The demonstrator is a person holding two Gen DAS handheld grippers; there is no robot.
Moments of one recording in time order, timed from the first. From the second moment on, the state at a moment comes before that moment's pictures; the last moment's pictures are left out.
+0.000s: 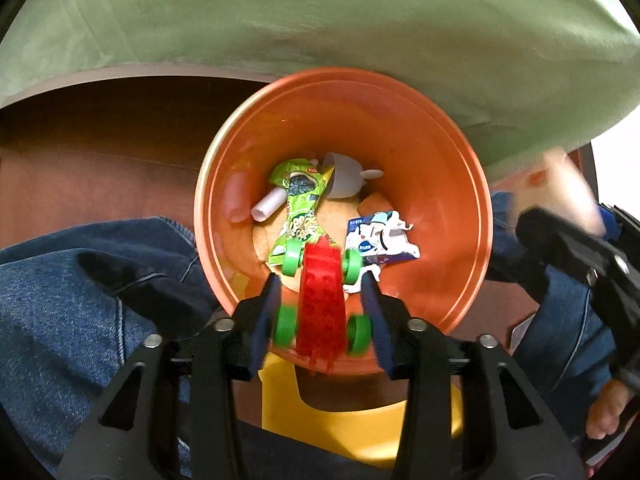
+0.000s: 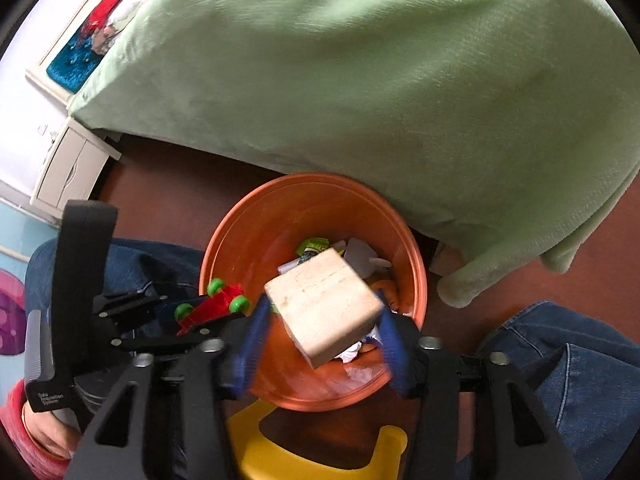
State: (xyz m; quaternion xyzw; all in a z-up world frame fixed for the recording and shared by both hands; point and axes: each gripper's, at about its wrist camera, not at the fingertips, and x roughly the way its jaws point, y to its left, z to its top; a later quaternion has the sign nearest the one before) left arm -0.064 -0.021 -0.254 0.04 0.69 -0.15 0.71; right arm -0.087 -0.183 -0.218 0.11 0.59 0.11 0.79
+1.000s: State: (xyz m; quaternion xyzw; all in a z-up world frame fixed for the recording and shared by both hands) left arm -0.055 -0.002 -0.190 0.03 0.61 -0.13 0.78; right arm -0.098 -0.211 -0.158 0.15 0.52 0.10 0.83
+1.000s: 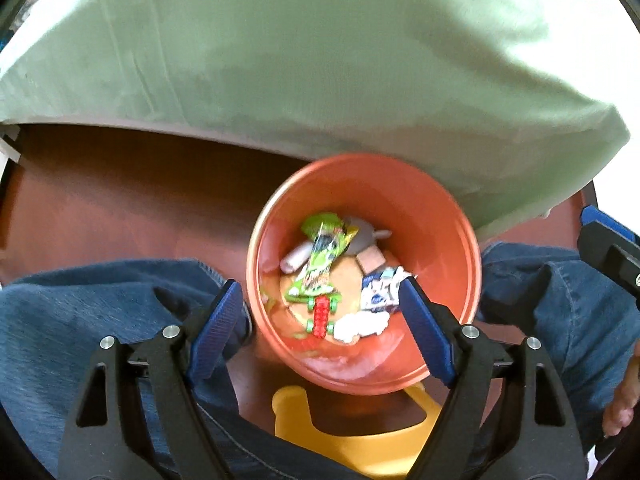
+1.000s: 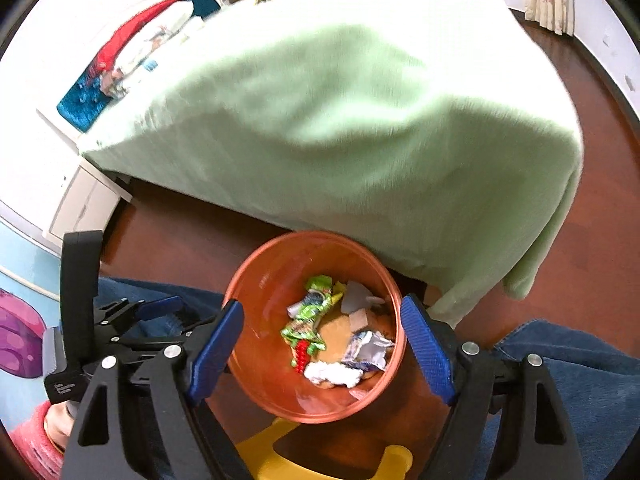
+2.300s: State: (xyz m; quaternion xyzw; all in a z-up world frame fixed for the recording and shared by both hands) left arm 0.280 -0.119 -0.068 0.07 0.46 -0.21 0.86; right arm -0.096 -0.247 -0.111 0.17 0.45 0.11 0.87
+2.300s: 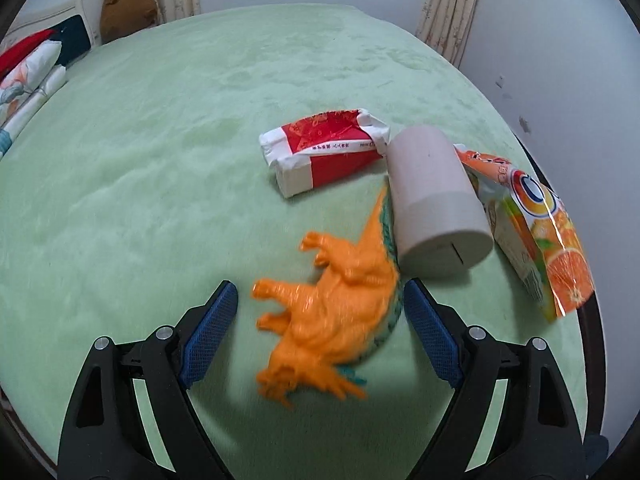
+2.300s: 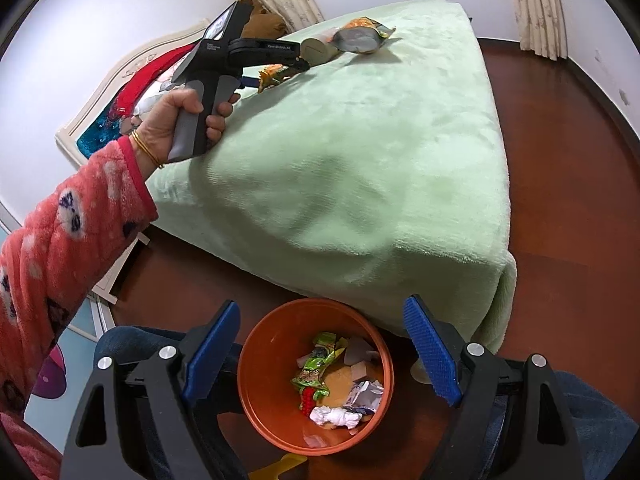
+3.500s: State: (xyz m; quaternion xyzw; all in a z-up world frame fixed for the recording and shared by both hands) left arm 0.068 0.034 -0.019 0.00 0.39 -0.18 0.90; right arm -0.063 -0.236 -0.048 0.13 0.41 0.11 0.90
